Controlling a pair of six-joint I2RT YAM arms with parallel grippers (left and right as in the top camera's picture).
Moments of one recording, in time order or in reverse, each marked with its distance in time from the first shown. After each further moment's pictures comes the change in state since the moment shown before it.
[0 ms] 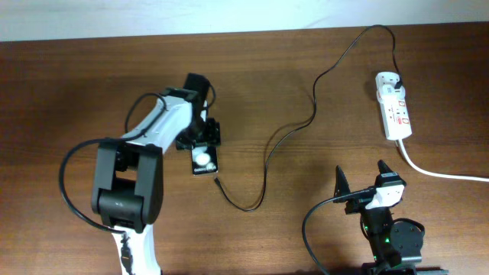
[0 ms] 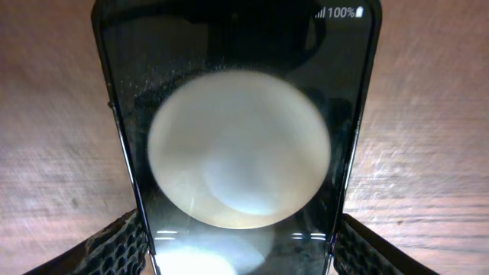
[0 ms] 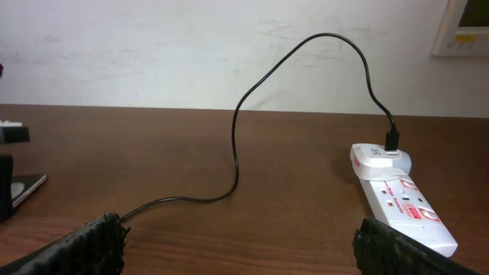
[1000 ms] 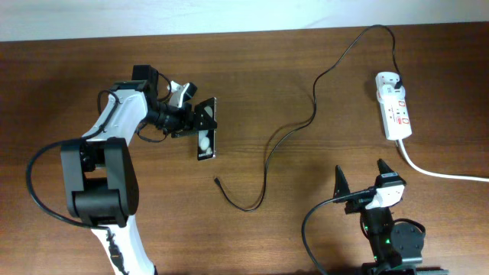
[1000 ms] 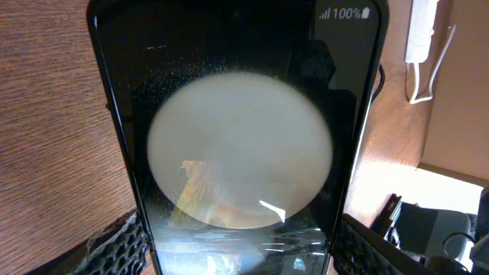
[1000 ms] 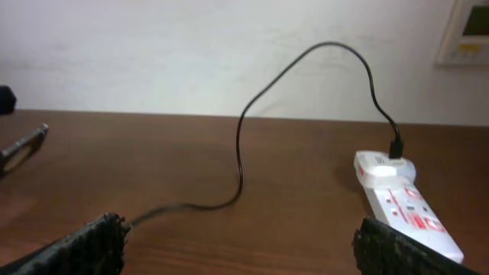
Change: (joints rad) left arm 0.234 0.005 0.035 -0.018 0.703 0.411; right arm 0.000 0.000 0.000 0.028 -0.016 0.003
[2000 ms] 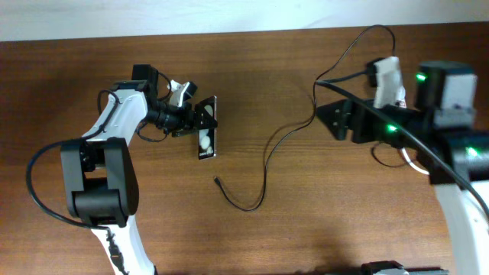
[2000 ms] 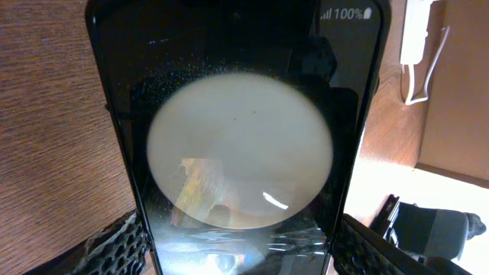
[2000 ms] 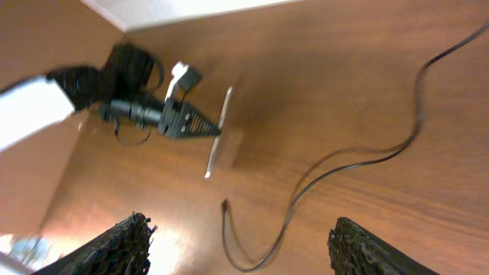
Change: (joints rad) left arm 0.000 0.000 0.001 0.011 0.012 0.000; right arm 0.038 1.233 1.472 -1.002 -0.484 0.137
